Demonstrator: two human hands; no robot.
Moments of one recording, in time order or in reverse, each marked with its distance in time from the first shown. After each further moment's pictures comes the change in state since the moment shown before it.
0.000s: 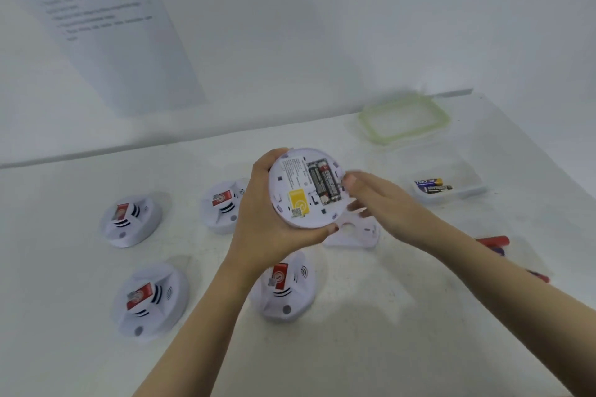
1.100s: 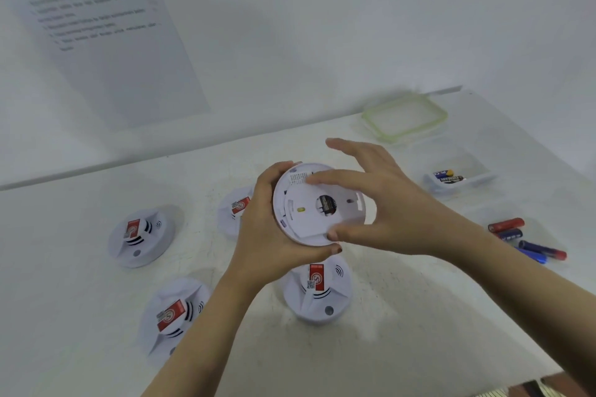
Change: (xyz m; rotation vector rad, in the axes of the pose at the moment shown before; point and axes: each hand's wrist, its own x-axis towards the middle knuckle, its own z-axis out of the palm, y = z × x) left_hand -0.011 -0.023 -0.048 -0.091 -0.119 -0.026; right_hand -0.006 -0.049 0.040 -0.613 0.096 -0.381
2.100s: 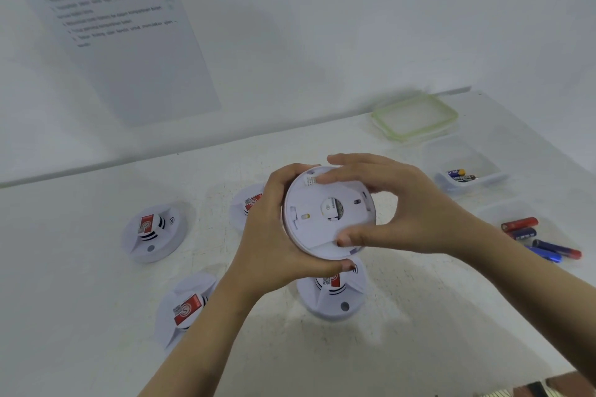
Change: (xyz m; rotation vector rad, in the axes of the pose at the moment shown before) left_hand -0.010 0.016 -0.020 0.010 -0.063 0.059; right_hand 0.000 -0.009 0.002 0.258 0.036 -0.073
